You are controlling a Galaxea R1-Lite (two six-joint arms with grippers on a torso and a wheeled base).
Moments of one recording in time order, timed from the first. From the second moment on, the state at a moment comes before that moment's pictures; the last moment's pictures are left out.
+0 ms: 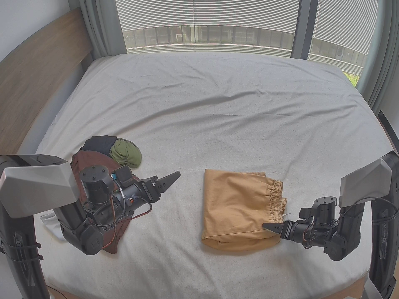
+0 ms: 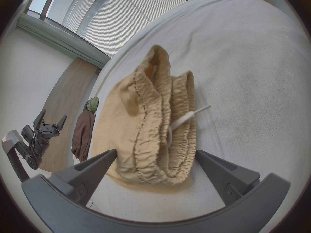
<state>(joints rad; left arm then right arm) -0.35 2.22 -0.57 -1.54 -0.32 -0.54 0.25 2.41 -0.35 -1.44 0.31 0.56</state>
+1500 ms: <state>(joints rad) -0.35 2.22 -0.57 -1.54 -0.31 -0.54 0.37 2.49 -0.43 -1.54 0.25 0.67</state>
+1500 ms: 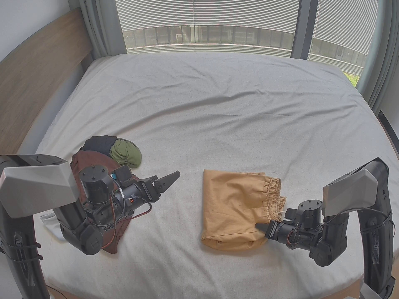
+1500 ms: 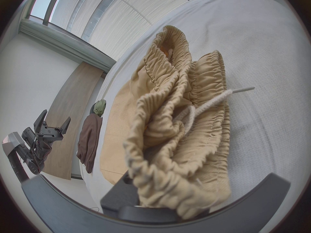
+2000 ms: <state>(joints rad) -0.34 2.21 -0.57 -1.54 -0.31 -0.54 0.37 2.49 -0.43 -1.54 0.26 0.67</state>
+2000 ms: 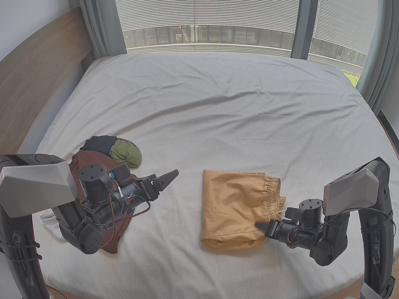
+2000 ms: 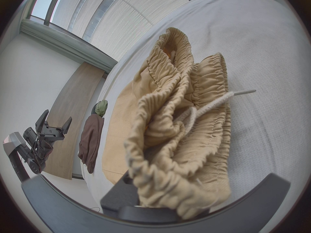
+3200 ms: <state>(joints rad) -0.35 2.19 -0.56 -1.54 -0.31 -0.54 0.37 2.13 -0.85 -1.20 0.34 0.67</state>
